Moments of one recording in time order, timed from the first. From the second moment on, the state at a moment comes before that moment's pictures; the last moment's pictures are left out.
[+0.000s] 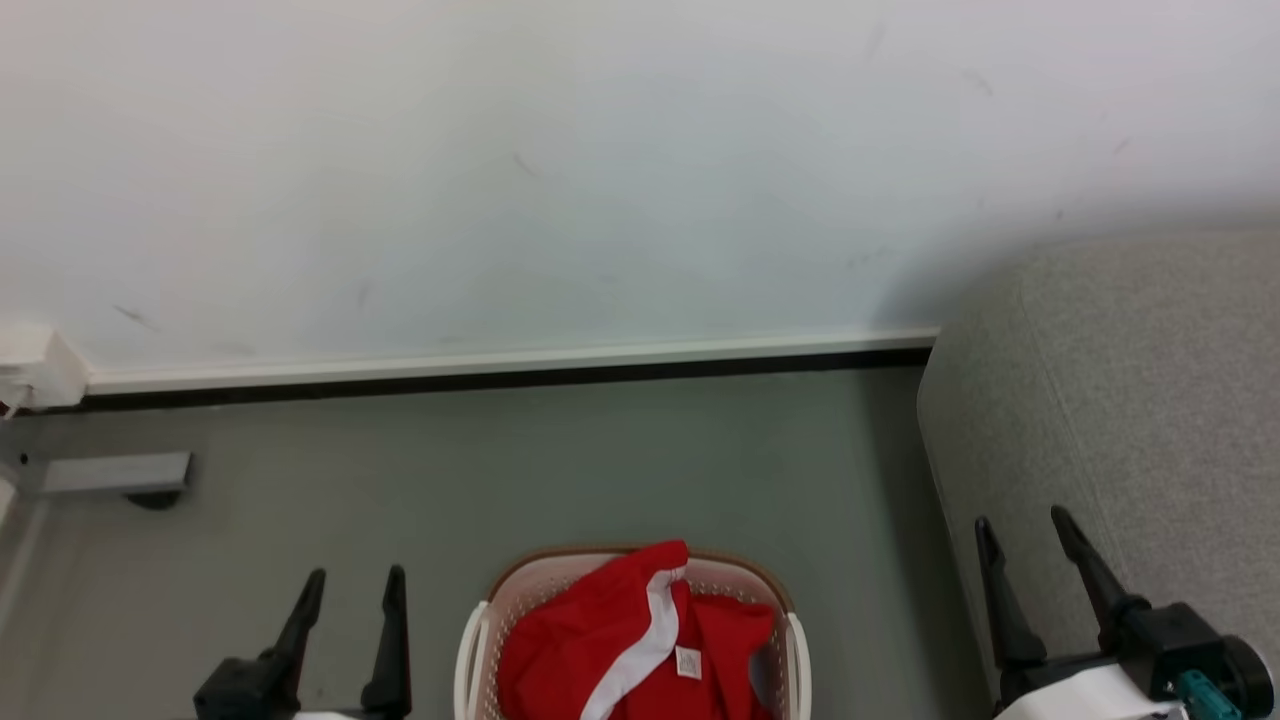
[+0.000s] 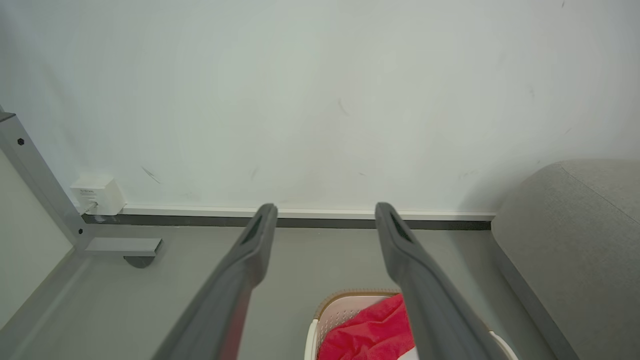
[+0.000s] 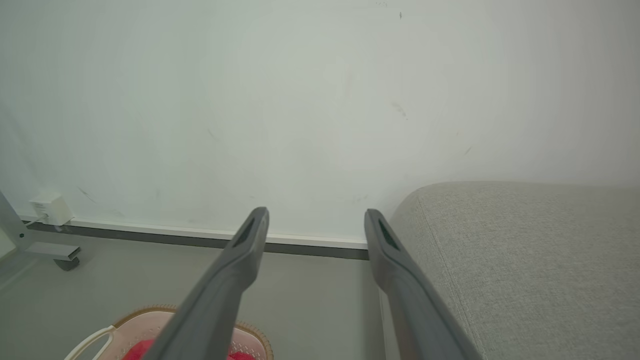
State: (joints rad) left arm -0.01 0.05 0.02 0.23 -0.09 -0.03 -0.26; right arm -0.12 -0.05 0.07 0.32 0.15 0.13 -0.26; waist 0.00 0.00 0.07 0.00
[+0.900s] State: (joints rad) left arm -0.56 0.05 -0.29 0.76 -0.15 -0.03 -0.25; right arm -0.31 -0.05 0.01 0.04 0.07 0.13 -0.26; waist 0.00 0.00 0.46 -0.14
